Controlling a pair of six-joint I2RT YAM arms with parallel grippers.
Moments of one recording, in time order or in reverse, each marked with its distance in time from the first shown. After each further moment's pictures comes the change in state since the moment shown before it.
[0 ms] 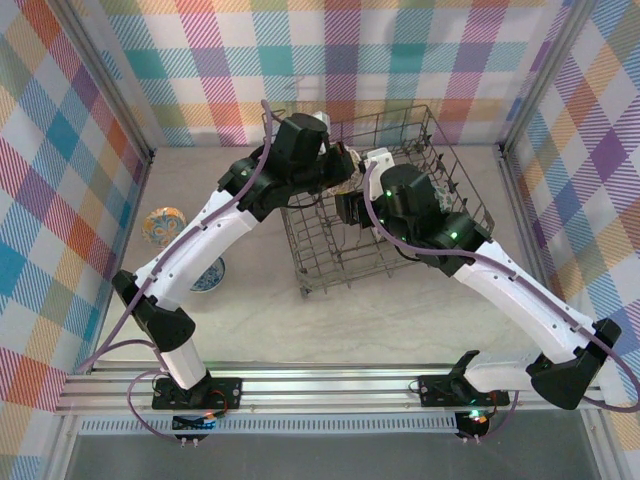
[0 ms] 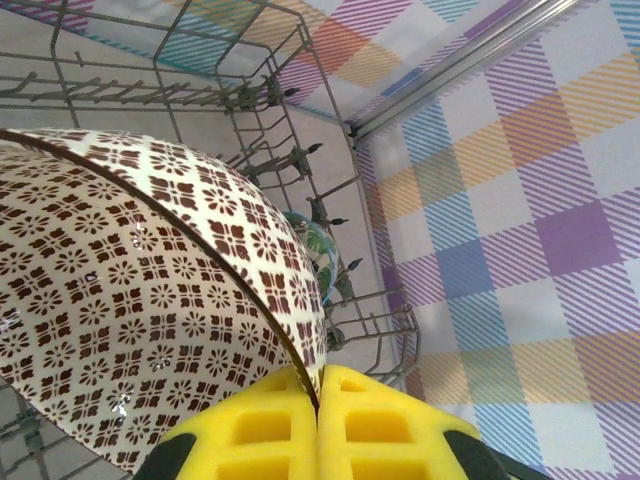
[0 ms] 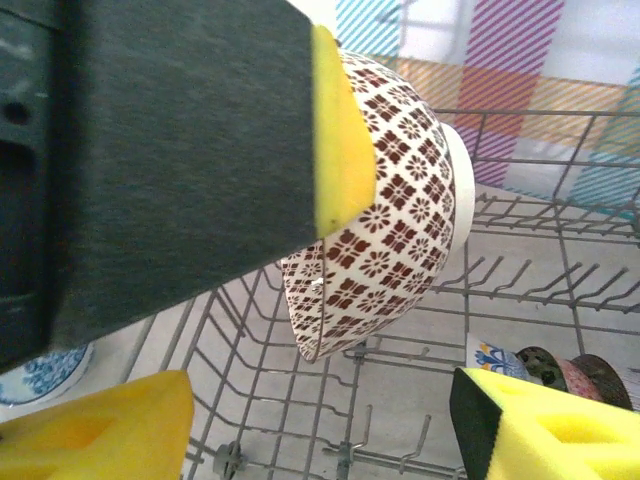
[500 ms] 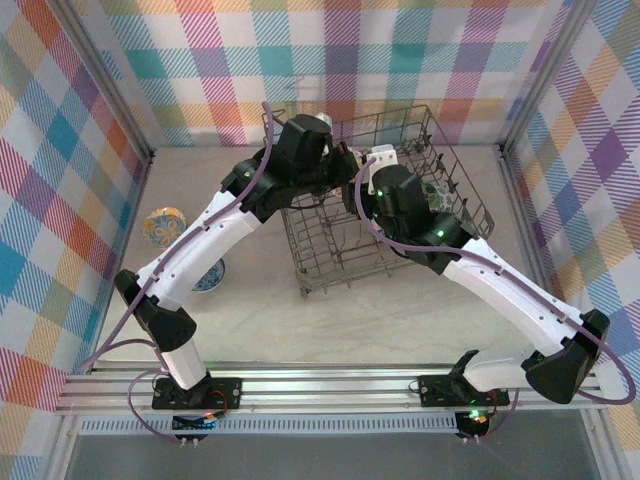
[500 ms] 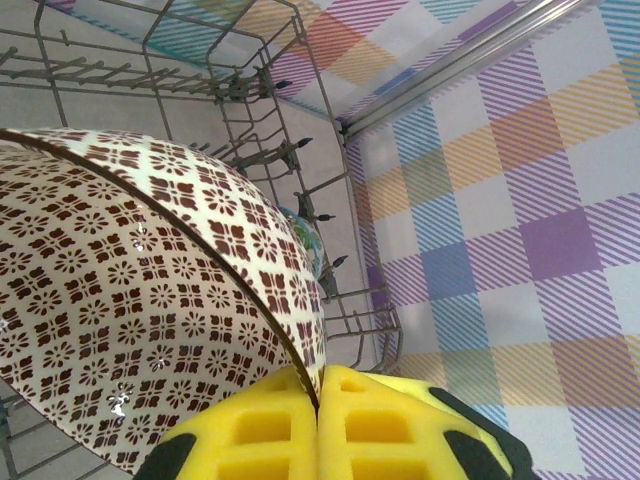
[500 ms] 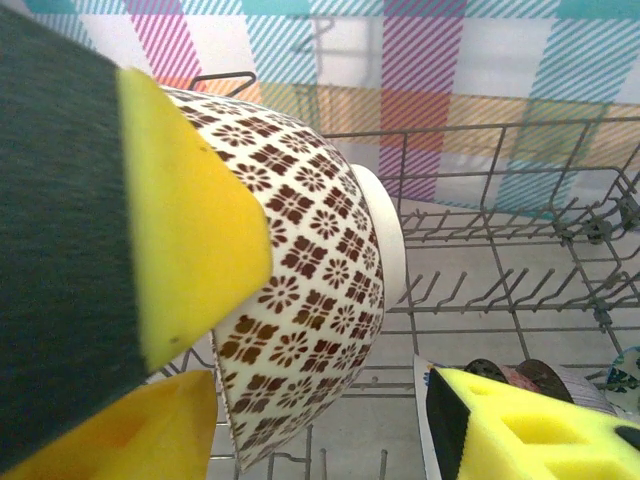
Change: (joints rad) left arm -0.014 0.005 0.003 0.005 0.000 -0.052; right arm 0.000 0.045 -0.033 0.090 0.162 0.050
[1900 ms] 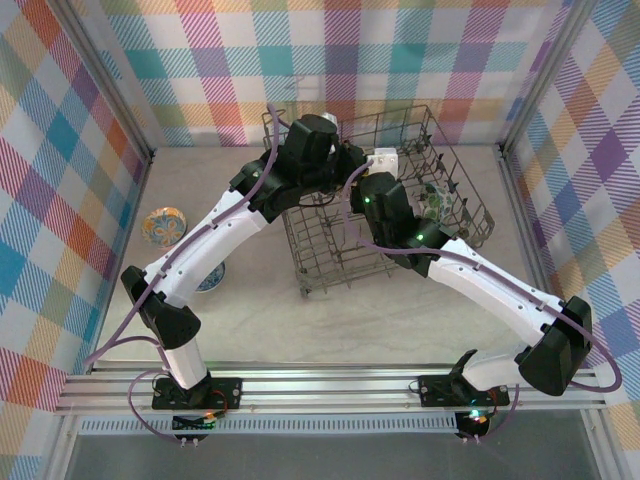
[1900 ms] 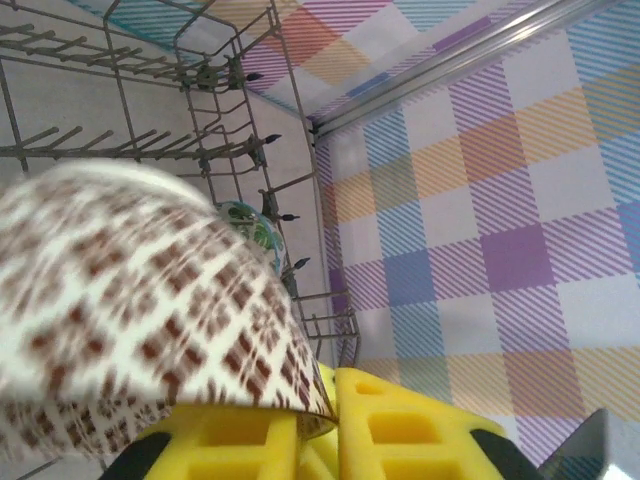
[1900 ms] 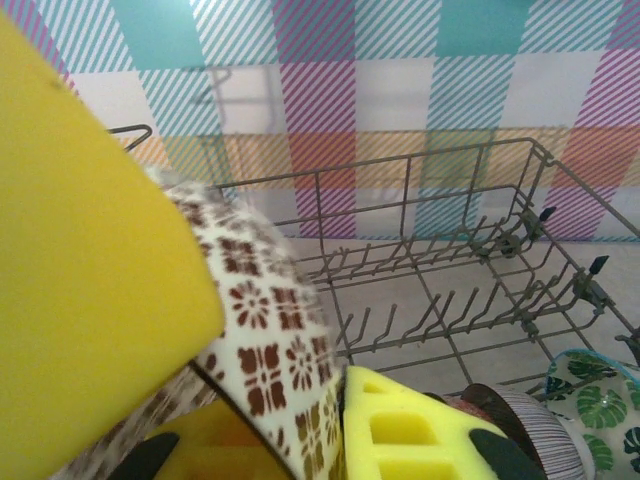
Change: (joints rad) left arm -0.010 0.028 -0.001 0.069 0.027 -0.089; right arm 0.008 0.047 -0.106 0.219 0.238 0.019
